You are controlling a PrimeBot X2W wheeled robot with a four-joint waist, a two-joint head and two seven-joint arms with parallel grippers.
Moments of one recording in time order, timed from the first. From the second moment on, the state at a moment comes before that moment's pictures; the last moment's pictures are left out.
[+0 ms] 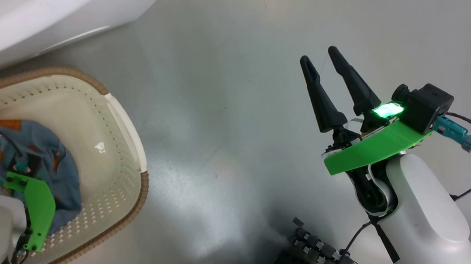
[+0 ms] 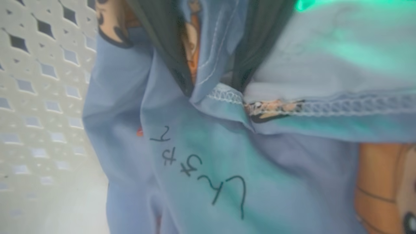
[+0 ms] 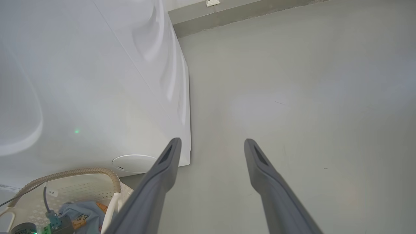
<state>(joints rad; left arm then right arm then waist) -0.92 0.39 -0.89 1.23 -0.45 -0.13 0.31 -0.51 -0.05 0.23 0.20 0.50 0.13 -0.25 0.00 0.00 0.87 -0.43</state>
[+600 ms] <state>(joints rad) -0.92 0.33 -0.89 1.20 -0.53 -0.13 0.11 -0.52 -0.05 0.20 0.21 0.49 0.13 -0.25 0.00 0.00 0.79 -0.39</state>
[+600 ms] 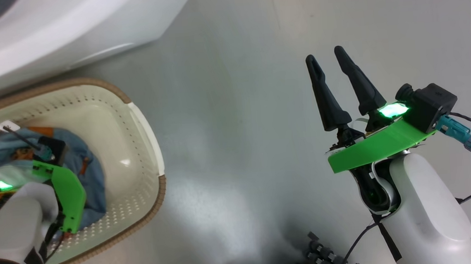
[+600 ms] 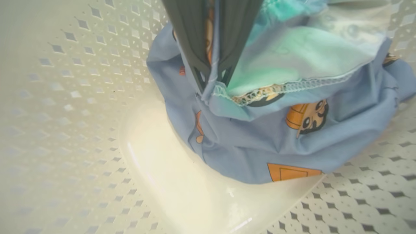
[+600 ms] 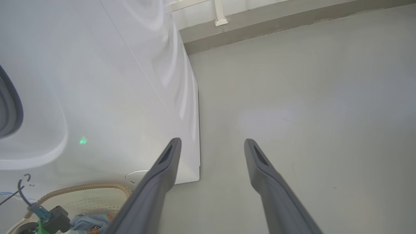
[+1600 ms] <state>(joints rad) -0.68 0.26 -0.83 0.94 -0.84 -0.13 -0.25 -0.39 -0.08 0.13 0.30 0.40 0.13 -0.25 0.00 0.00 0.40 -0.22</state>
